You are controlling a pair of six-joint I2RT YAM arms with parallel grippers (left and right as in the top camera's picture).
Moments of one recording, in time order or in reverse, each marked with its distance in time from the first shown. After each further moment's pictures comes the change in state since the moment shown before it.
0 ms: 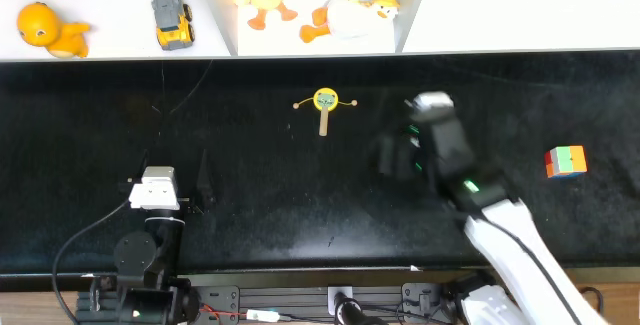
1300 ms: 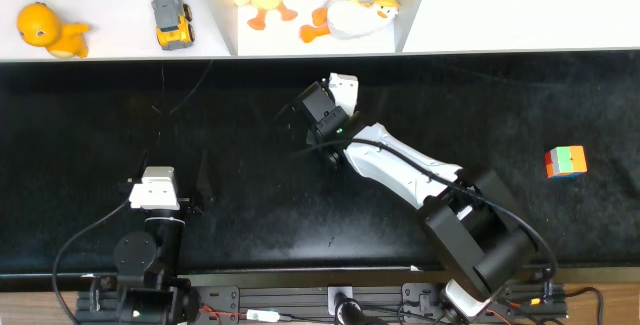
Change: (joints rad) left arm 0.000 0.000 0.000 0.000 0.000 0.000; right arm 0.276 0.670 0.271 0.244 0.161 0.420
